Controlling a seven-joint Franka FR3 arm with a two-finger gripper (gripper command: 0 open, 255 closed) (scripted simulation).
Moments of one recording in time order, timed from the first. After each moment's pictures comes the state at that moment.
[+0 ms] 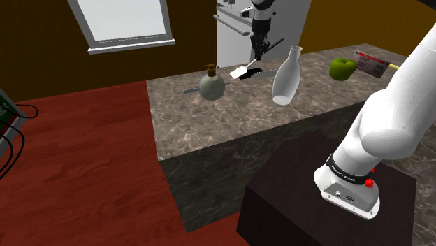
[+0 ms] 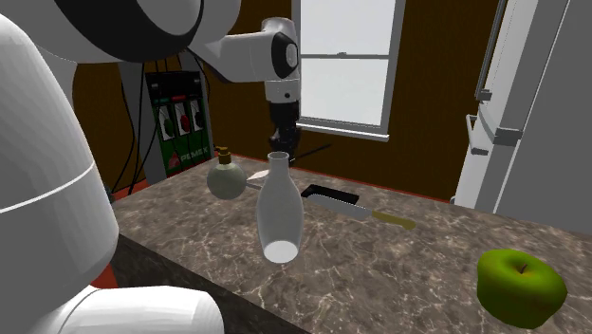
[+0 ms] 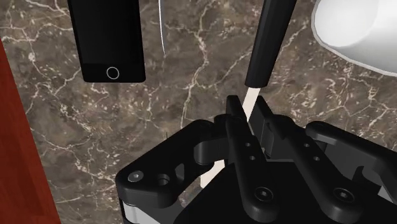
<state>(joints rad) 0.12 -0.05 -0.38 -1.97 -0.09 1.91 -1.33</state>
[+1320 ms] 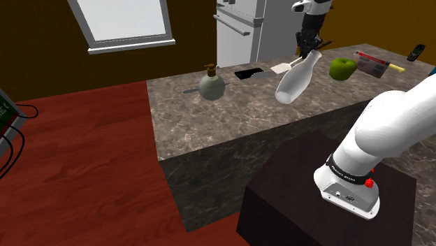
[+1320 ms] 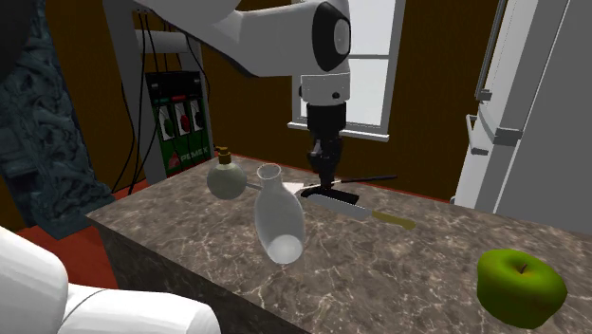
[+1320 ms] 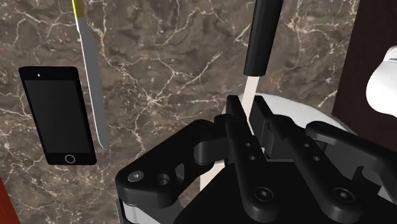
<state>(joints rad) -0.03 -0.47 -0.48 -2.28 -0.29 1.84 -1.49</state>
